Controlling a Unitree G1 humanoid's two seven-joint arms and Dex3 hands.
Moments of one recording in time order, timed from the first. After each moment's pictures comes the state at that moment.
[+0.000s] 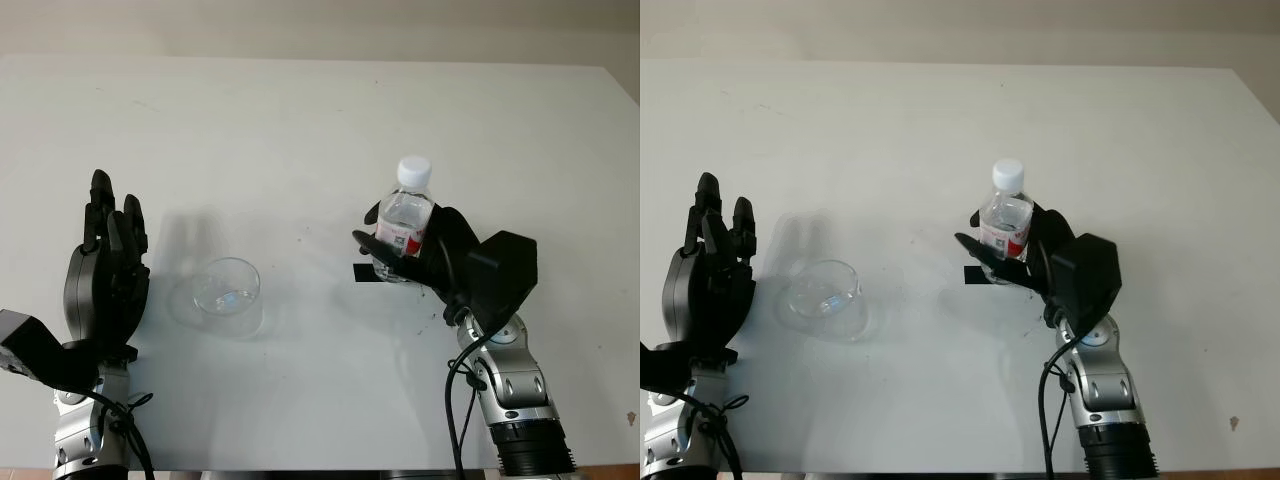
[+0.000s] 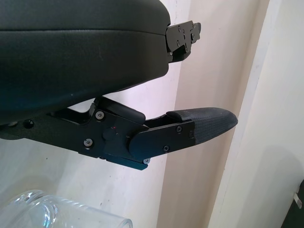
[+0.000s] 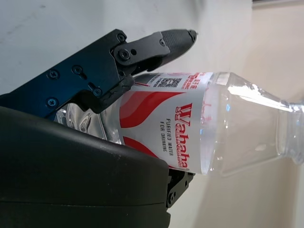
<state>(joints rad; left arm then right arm) -0.11 0.18 0.35 0.14 -0.42 -0.19 -0.31 -0.24 -0.17 0.03 0.12 -0.03 -0.04 0.19</state>
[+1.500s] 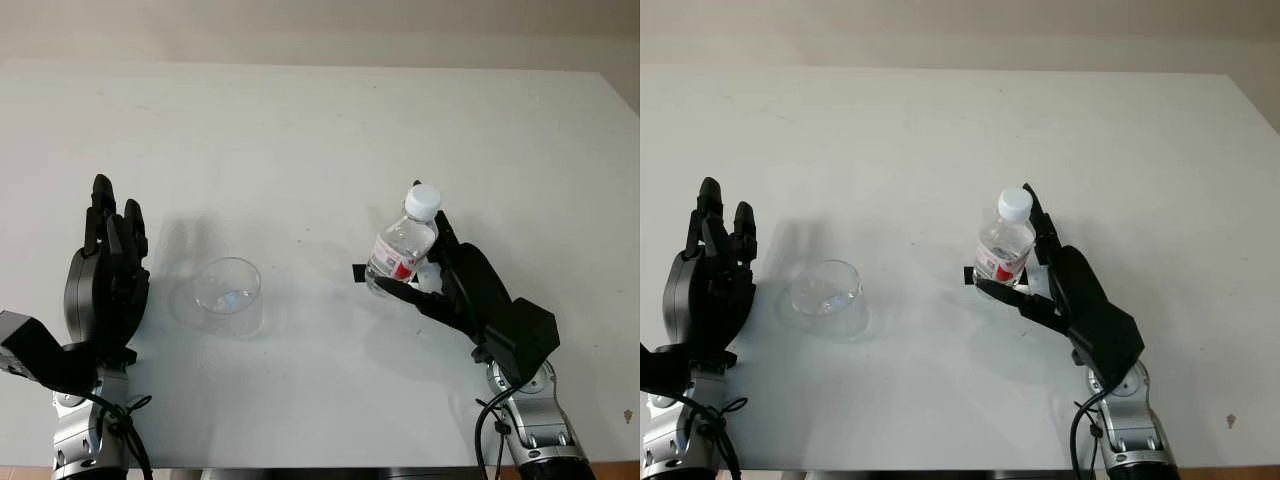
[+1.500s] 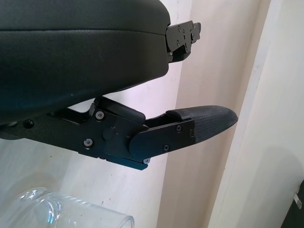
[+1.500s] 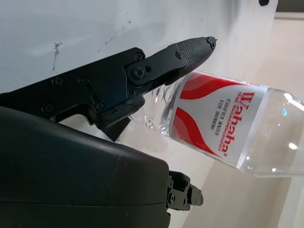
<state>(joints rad) -0.11 0.18 0.36 0.15 -0.42 -0.18 -0.30 -0.13 -0.26 -0.01 0.27 -0.03 -0.36 0.24</state>
